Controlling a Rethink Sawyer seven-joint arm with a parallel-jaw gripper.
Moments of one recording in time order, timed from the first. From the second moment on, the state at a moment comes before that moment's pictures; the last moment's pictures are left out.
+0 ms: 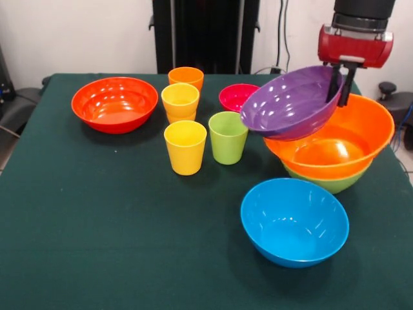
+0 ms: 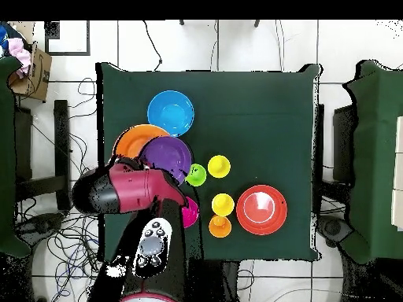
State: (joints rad) arm 0.17 -0.68 -0.12 1.73 -0.01 0.29 2.12
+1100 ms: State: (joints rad) arm 0.30 -0.59 -0.22 1.70 0.12 0.26 2.13
